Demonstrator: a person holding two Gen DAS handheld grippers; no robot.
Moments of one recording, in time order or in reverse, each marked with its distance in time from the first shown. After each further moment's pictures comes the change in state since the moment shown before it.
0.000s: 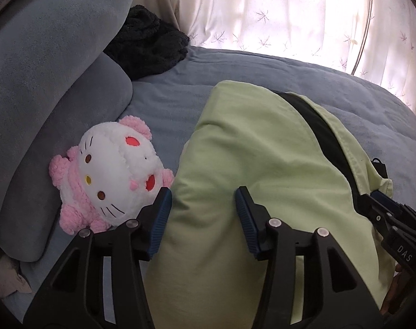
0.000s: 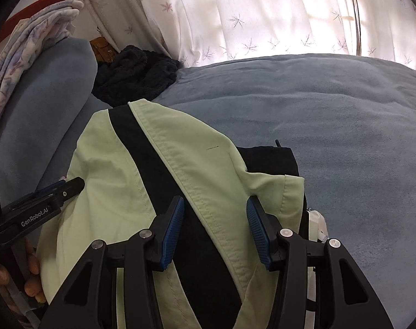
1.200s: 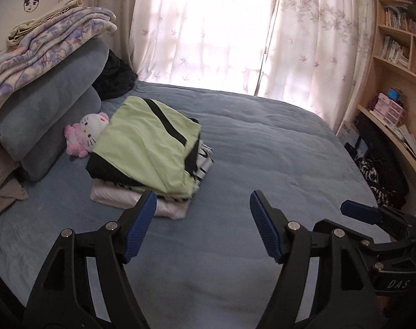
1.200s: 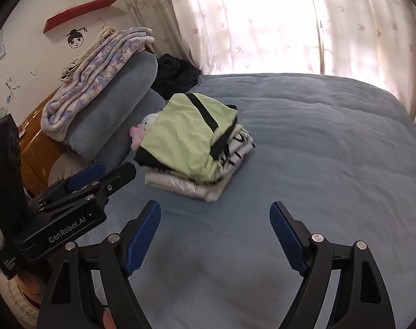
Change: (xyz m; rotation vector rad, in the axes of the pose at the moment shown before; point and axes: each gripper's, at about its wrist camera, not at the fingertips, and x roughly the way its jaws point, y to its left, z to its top) left arm -0.480 -0.152 -0.231 -0.008 -0.169 -0.278; right arm -0.499 -0.031 -0.197 -0.099 0.001 0.019
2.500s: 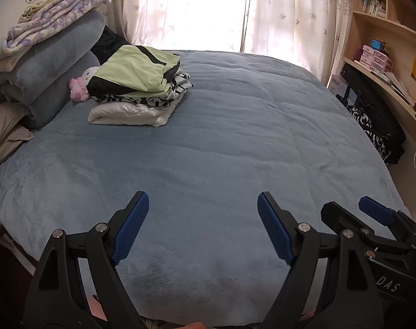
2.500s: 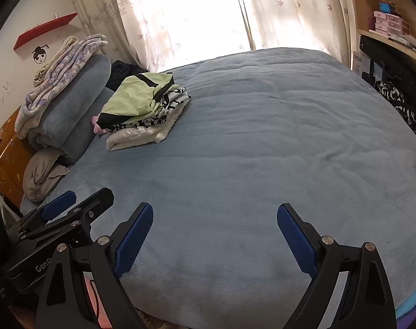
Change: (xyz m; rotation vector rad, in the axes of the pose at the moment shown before) left arm -0.101 -0.079 -0.251 0.075 0.123 0.026; right arm -0.143 -0.044 -0.356 0.191 -0.052 -0.187
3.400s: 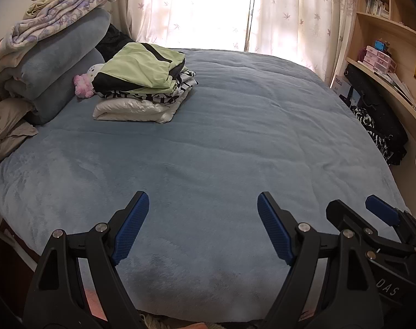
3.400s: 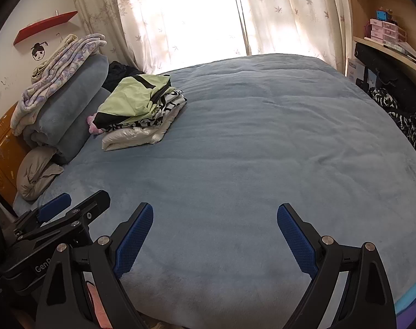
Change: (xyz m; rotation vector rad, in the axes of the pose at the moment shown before) left arm -0.001 0.007 -0.003 -0.013 0.008 0.010; right arm -0.013 -0.003 0.030 -0.039 -0.008 -0.016
